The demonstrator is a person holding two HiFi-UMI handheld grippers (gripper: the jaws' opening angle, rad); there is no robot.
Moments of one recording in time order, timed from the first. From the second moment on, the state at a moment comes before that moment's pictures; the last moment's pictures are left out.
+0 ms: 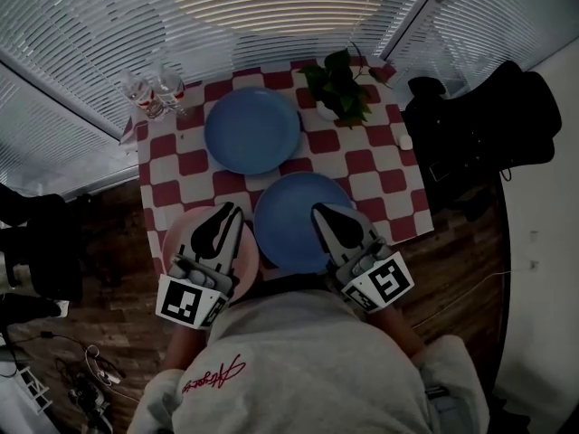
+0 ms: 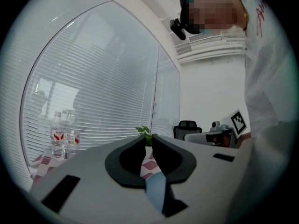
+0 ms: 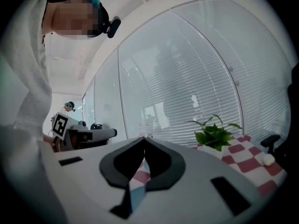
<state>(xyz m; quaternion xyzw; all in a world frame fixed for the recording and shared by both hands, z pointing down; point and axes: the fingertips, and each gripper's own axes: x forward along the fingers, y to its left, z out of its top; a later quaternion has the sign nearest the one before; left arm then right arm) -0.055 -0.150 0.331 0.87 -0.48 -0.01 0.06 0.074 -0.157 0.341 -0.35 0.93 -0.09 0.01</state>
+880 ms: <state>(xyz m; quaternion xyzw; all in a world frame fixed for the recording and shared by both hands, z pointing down) -0.009 -0.161 0.434 0.90 -0.41 0.10 0.13 0.159 -0.160 0.442 -0.46 0.87 -0.13 -0.08</state>
